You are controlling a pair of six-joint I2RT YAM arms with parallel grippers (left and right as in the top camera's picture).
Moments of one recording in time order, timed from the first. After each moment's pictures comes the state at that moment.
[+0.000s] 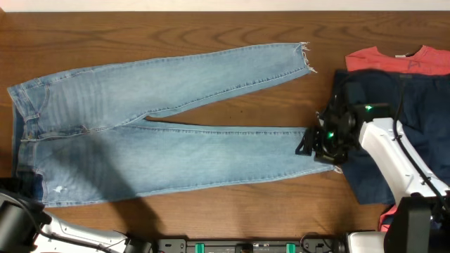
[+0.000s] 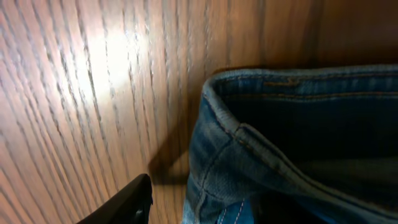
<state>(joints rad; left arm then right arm) 1.18 2.06 1.40 -0.93 0.00 -0.39 0.07 1.53 0.96 -1.00 -0.40 0.32</state>
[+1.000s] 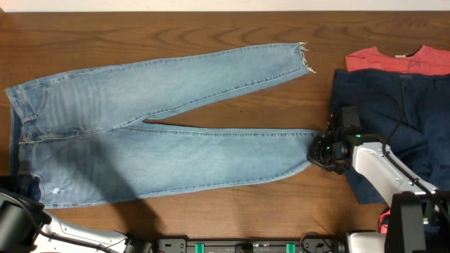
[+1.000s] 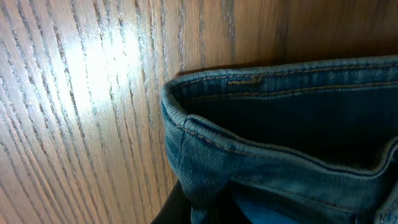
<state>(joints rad) 1.18 2.06 1.40 -0.90 0.03 -0.37 0.07 1.51 0.67 -0.55 -0.20 0.57</state>
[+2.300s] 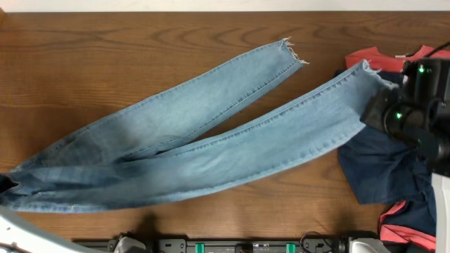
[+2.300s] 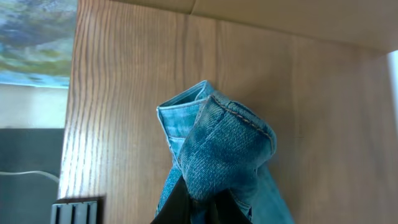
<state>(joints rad) 1.14 1.19 1.38 -1.11 -0.01 -0.52 0.02 1.24 1.64 -1.35 -0.06 0.49</state>
